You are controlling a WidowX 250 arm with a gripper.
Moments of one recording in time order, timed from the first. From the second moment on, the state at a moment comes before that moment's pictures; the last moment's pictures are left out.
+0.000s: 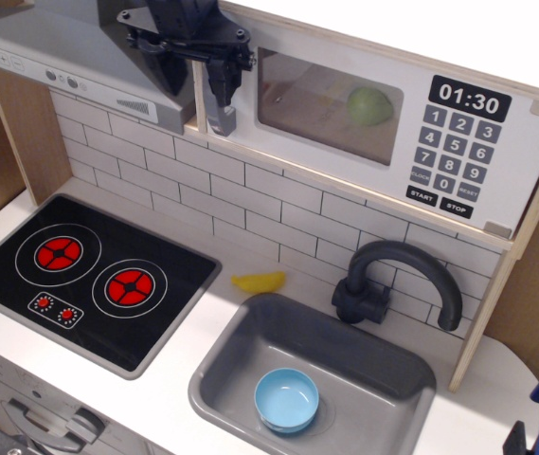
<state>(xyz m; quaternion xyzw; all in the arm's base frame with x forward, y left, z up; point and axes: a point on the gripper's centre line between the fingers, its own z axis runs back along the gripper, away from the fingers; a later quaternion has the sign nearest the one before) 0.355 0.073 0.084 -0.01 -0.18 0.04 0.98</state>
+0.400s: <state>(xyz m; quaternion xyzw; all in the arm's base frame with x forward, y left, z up) 0.358 0.065 0.080 0.00 -0.18 0.03 0.98</state>
